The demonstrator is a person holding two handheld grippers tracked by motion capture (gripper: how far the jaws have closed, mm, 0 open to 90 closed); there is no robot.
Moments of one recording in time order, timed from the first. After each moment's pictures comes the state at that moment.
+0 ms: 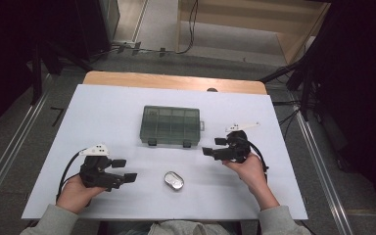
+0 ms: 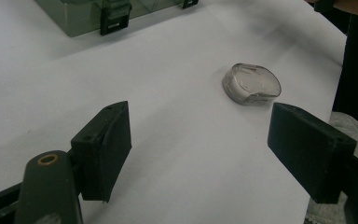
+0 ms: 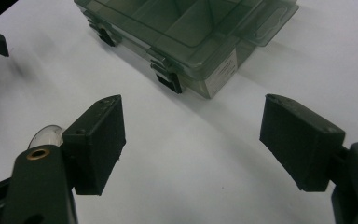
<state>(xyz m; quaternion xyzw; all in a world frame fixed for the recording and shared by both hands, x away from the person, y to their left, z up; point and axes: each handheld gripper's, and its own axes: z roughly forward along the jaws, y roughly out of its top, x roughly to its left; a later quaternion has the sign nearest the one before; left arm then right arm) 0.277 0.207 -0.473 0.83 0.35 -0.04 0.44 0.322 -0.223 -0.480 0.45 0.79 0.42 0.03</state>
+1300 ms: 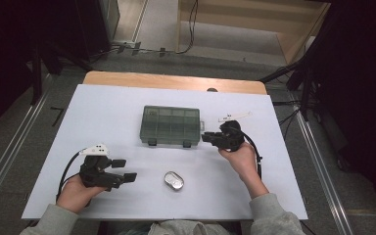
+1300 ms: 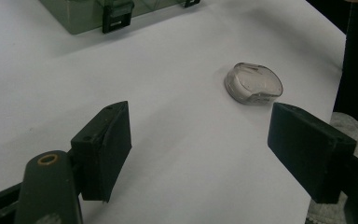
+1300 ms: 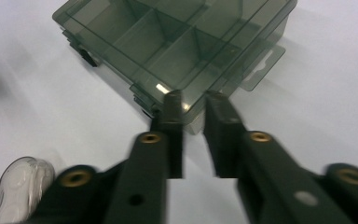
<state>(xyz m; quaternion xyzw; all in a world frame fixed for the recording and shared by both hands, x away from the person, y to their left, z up) 0.277 0.208 -0.474 0.82 0.36 -0.04 0.44 0.347 -0.208 -0.470 0.45 0.80 0.40 0.05</state>
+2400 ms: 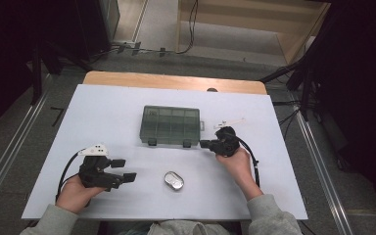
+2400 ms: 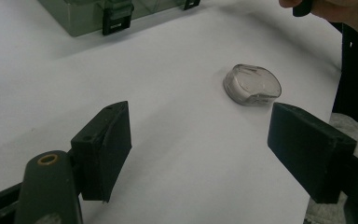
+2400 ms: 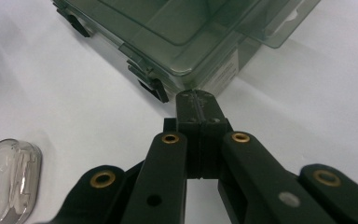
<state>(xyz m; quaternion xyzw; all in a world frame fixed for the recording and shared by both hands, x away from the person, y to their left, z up) 0.277 0.210 -0.473 0.82 0.35 -0.03 0.44 0.347 -0.200 -0.497 0.45 0.81 0.38 0.02</state>
